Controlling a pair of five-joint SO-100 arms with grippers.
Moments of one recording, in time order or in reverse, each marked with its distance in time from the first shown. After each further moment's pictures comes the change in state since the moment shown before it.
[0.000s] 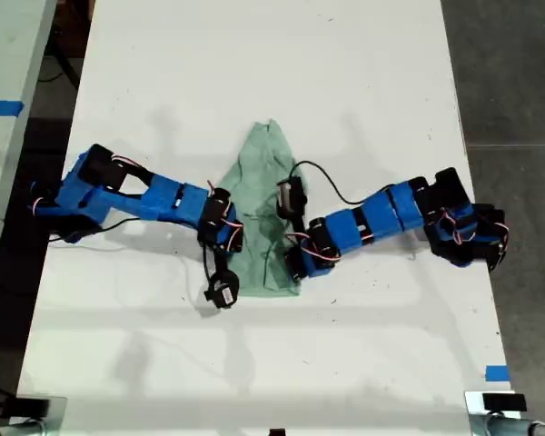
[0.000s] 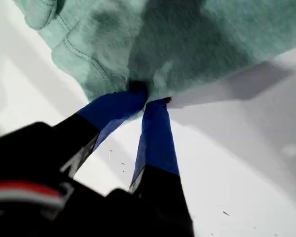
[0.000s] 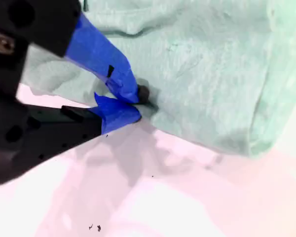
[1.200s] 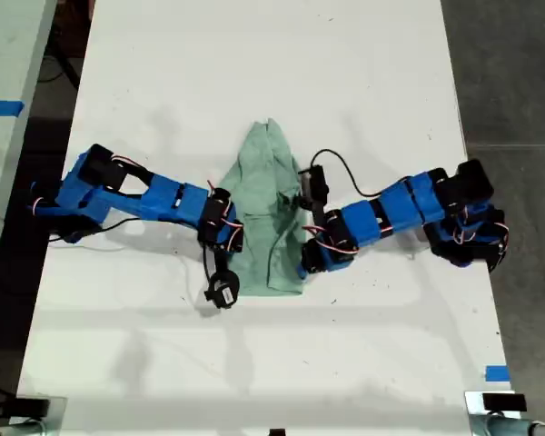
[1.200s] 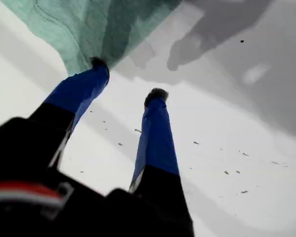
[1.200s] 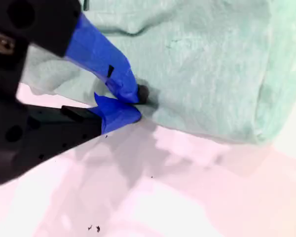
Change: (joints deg) arm 0 0.0 0.0 0.0 -0.1 -0.2; arm 1 -0.6 11.2 8.7 10.2 6.2
